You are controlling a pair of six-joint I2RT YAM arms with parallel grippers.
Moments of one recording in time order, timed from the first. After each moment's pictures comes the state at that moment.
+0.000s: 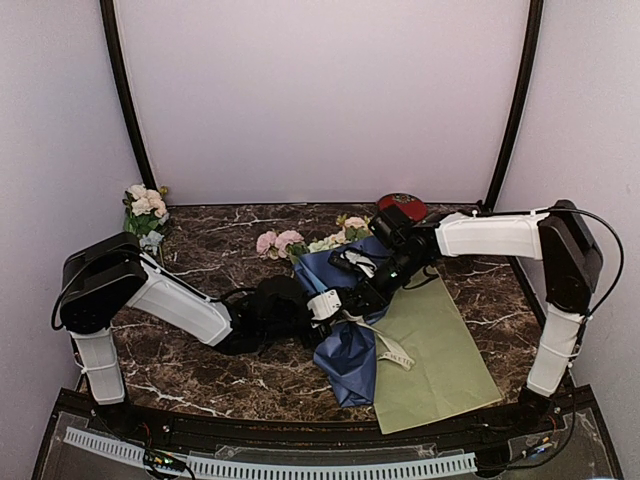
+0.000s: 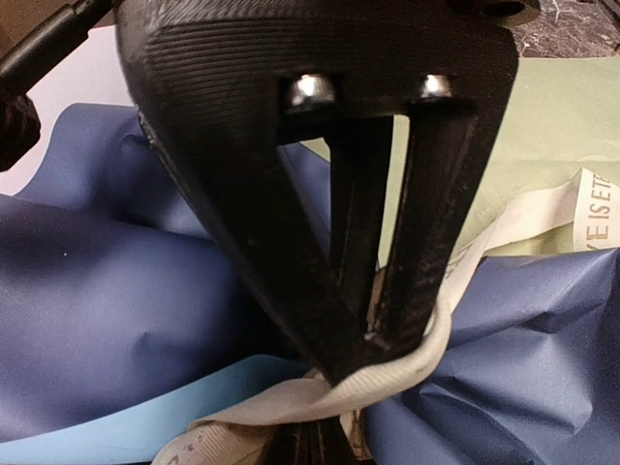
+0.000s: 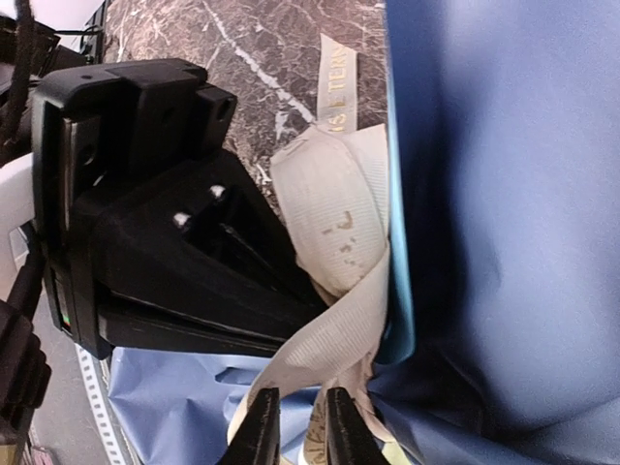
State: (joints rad) left arm -1.04 1.89 0.86 0.58 -0.08 0.37; right arm 0.73 1.85 1.31 -0.64 -0.64 -0.21
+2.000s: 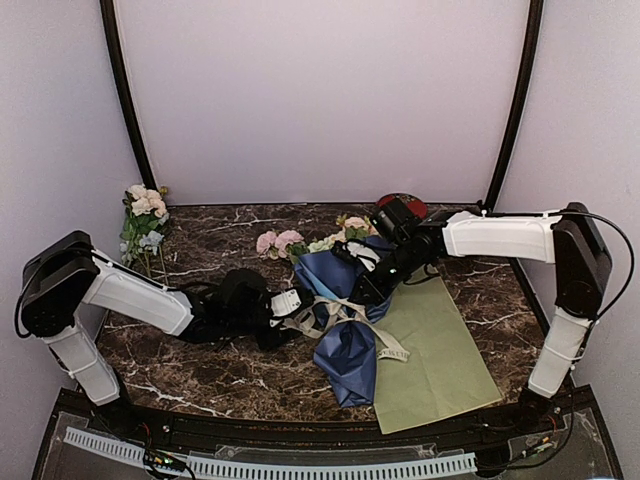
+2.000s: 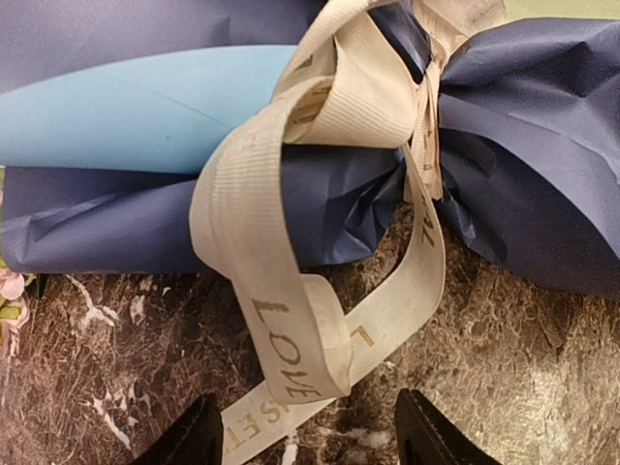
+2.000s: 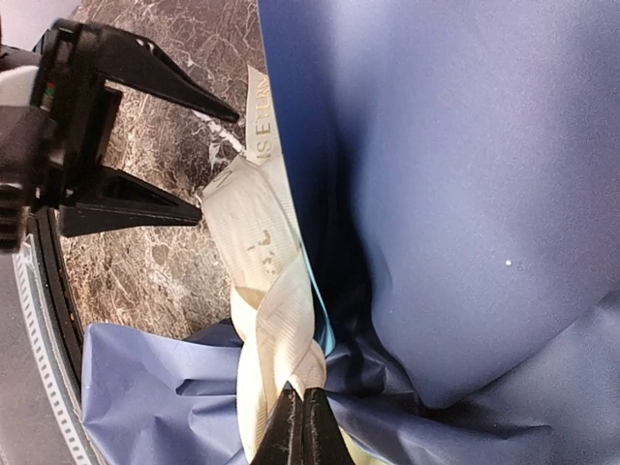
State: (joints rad) left arm -0.90 1.65 0.69 0.27 -0.01 0.35; right arm 0.75 1.79 1.29 -0.59 -0.46 -0.12
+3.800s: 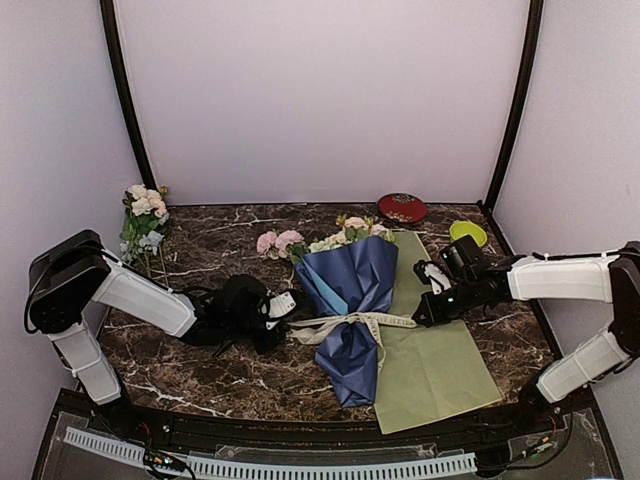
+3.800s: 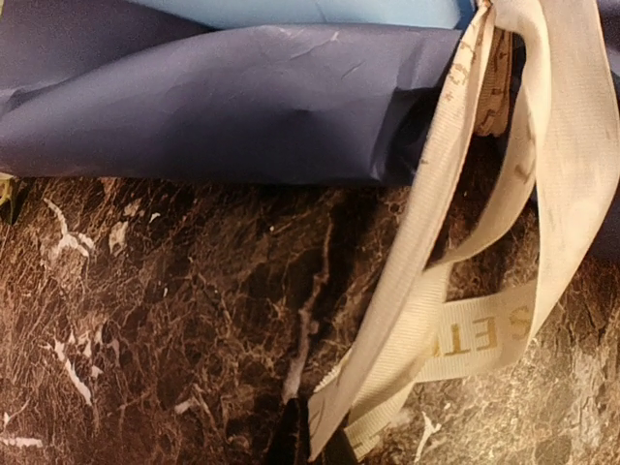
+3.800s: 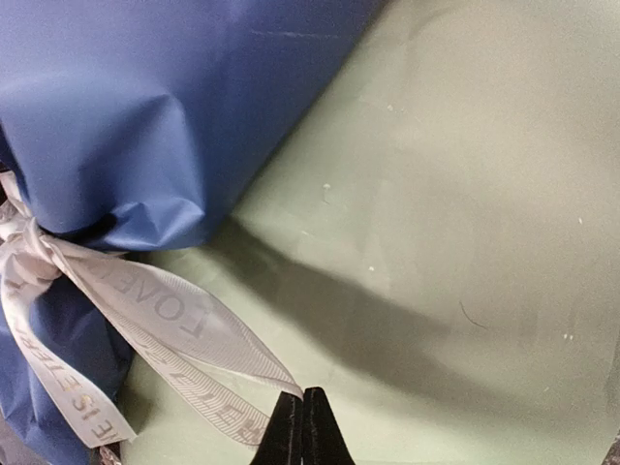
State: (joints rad) left arm -0.87 1.71 0.67 0.27 -0.04 0.23; right arm 0.55 1.40 0.71 -0.36 -0.25 0.28
